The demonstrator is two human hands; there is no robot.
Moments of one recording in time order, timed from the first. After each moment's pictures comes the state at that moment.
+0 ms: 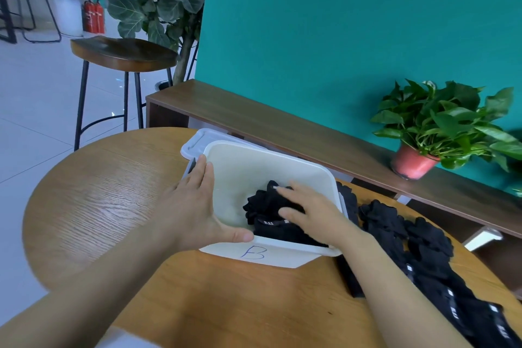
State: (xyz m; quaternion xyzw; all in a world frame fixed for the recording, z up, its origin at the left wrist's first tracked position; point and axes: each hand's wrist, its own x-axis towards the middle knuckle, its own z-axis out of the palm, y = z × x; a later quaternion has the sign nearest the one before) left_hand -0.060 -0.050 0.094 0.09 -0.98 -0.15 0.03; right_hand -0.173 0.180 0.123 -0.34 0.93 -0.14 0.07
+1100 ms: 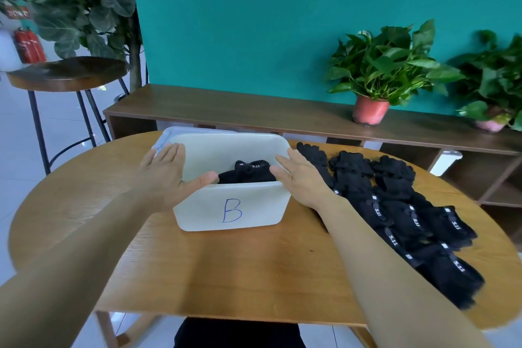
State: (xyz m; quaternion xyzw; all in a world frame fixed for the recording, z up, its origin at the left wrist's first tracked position) left_hand -0.086 -0.059 0.098 0.03 -1.00 -0.03 0.06; right_hand -0.145 0.222 0.106 -0.20 0.95 -0.23 0.01
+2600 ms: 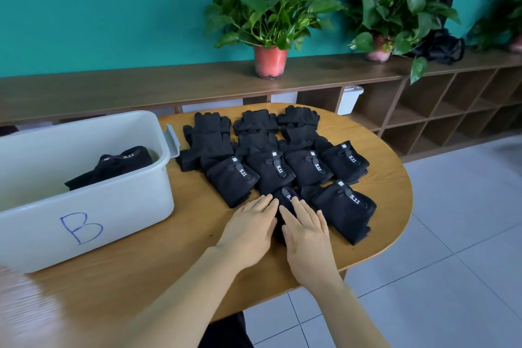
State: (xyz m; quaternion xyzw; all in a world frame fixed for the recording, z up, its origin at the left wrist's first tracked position) left_hand -0.102 0.270 -0.015 -0.31 -0.94 -0.13 -0.04; right_hand -0.048 0.404 -0.055 0.02 0.96 -0.19 -0.21
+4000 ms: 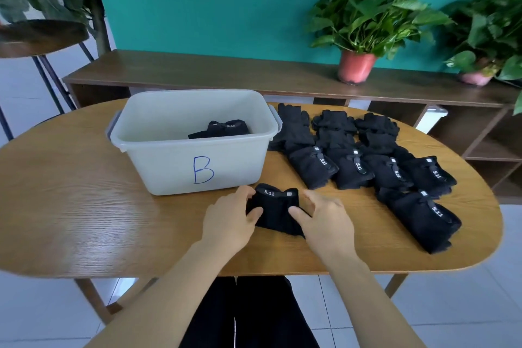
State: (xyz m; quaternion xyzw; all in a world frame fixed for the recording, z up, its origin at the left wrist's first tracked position) left_hand -0.039 0.115 -0.002 -0.01 -0.96 -0.27 0.02; right_hand -0.035 0.295 0.009 0.02 0.96 -0.28 -0.06
